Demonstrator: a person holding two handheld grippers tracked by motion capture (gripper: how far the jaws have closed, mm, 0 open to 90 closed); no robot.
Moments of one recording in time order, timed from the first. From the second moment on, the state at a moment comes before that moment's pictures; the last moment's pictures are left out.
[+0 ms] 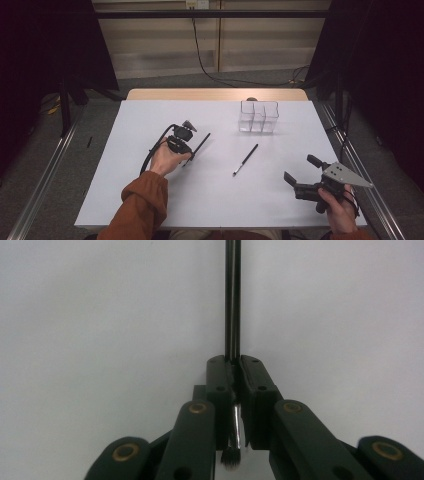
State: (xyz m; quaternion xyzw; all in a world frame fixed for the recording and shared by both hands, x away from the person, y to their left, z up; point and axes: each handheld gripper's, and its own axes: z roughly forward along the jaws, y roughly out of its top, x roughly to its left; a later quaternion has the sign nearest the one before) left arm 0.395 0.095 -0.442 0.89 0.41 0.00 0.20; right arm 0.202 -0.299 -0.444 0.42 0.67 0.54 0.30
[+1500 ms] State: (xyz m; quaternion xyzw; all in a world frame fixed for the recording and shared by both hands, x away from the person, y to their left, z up) left arm 0.341 0.119 -0.399 0.83 0.30 0.03 0.47; right arm 0.204 -0.299 -0.444 0.43 0.66 0.54 0.30
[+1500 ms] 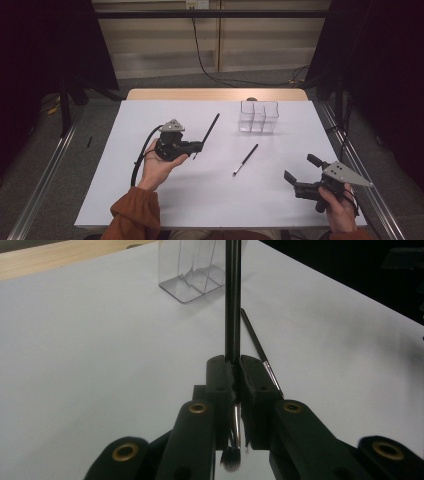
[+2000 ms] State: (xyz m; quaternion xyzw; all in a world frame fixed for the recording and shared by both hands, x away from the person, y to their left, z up) left arm 0.320 0.125 -0.397 0.82 0.27 0.02 0.50; right arm 0.204 -0.298 -0.444 0.42 0.66 0.54 0.30
